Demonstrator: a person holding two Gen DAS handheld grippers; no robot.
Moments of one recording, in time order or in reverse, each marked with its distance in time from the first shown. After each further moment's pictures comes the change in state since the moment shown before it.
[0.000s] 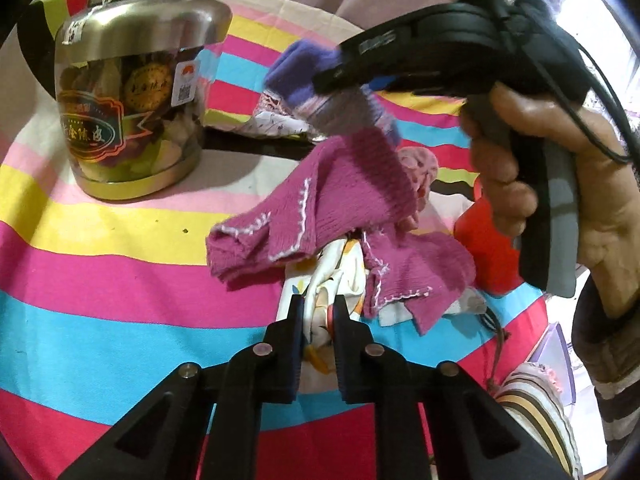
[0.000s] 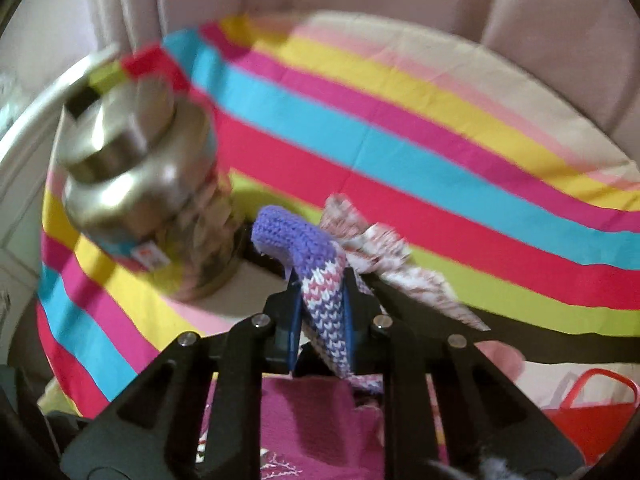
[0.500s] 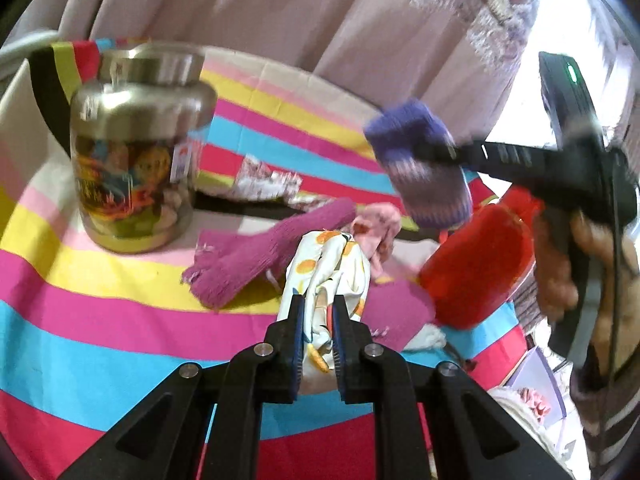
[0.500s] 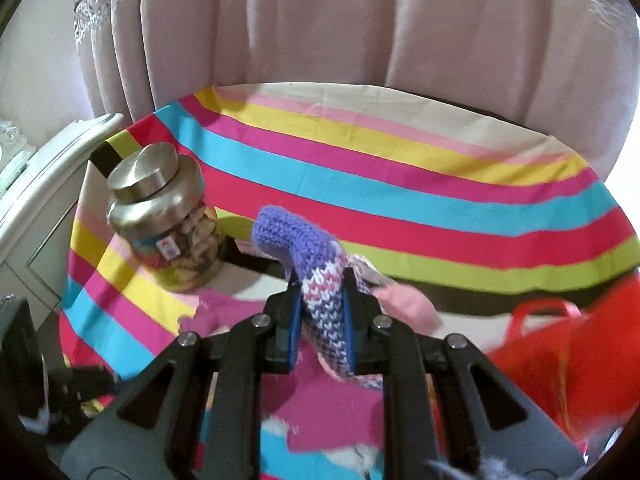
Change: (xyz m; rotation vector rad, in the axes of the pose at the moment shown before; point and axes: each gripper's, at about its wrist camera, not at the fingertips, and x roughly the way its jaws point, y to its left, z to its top) left arm -0.041 -0.014 0.005 0.025 -0.208 -0.065; right arm -0.109 -0.036 -0.059 0.112 -0.152 -0.066
